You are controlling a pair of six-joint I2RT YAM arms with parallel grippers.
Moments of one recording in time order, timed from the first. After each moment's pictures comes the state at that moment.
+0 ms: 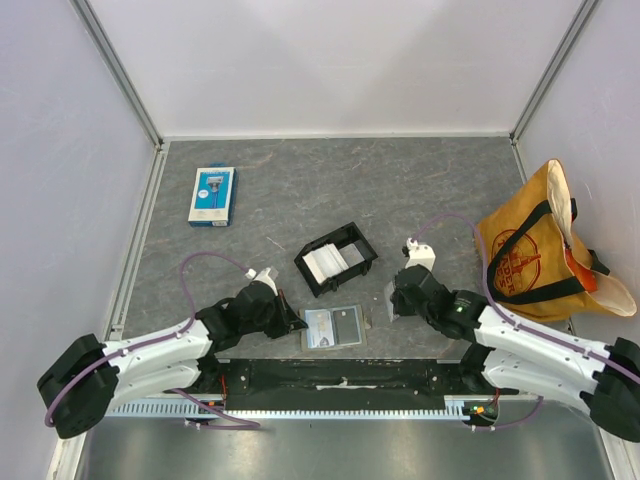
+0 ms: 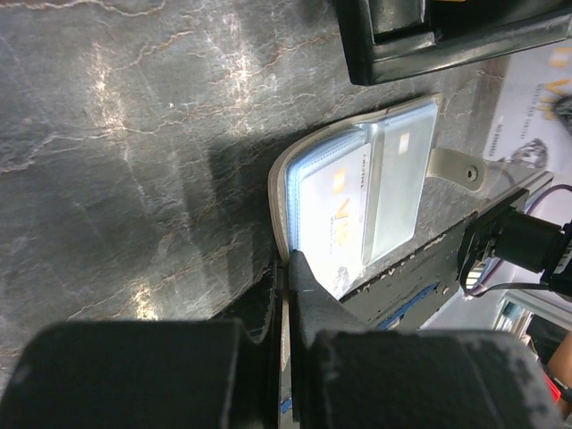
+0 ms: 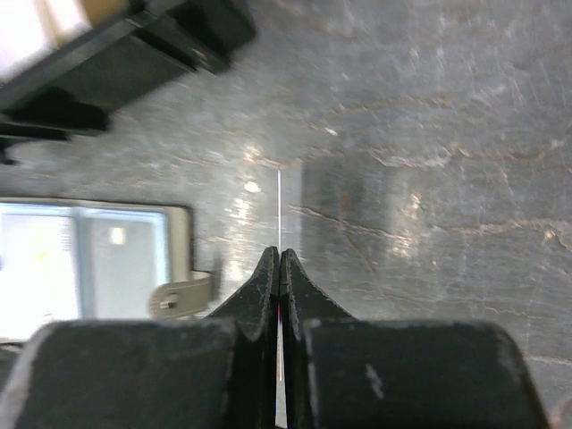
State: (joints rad) left arm -0.86 0.93 0.21 -0.03 0.08 -1.11; right arm 0.91 0.94 0.46 -0.40 0.37 0.71
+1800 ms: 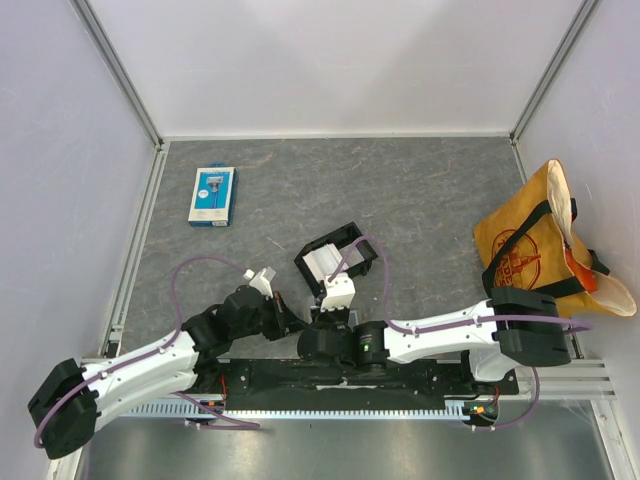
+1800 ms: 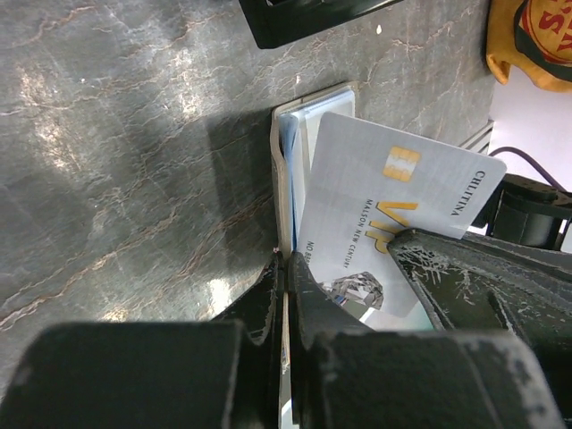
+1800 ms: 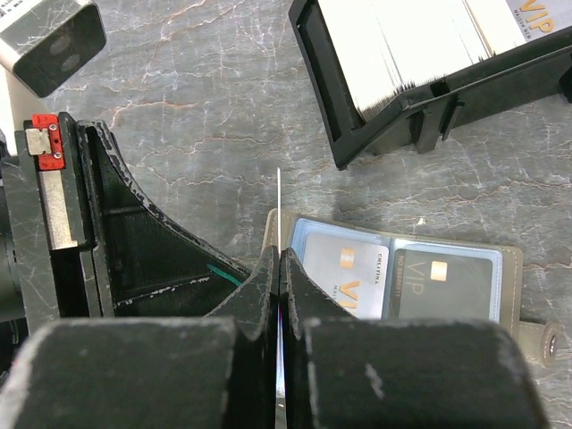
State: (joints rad) left arm -0.86 0.72 0.16 -0.03 0.16 -1.12; right arm 1.53 1.54 0.88 -0.19 0.94 1.07
